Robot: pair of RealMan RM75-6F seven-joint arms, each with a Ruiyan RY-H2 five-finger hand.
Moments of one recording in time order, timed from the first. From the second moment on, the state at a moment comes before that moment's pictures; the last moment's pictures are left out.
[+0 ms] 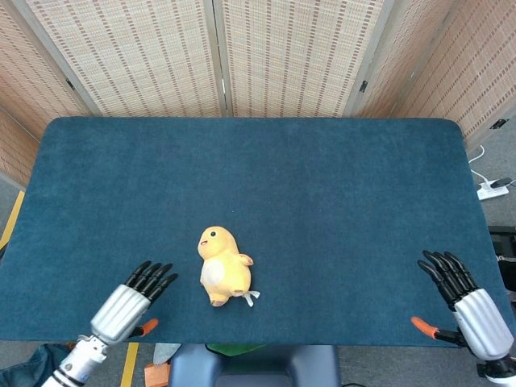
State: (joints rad) left arm -0.25 -1.25 0.01 -1.83 1.78 1.15 0.36; right arm 0.11 -1.12 -0.22 -1.44 -1.79 1.85 0.35
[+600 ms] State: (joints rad) left arm -0.54 -1.61 -0.17 -1.81 1.33 0.85 0.72; right arm 0.06 -1.06 -0.16 -1.41 -1.78 1.84 0.43
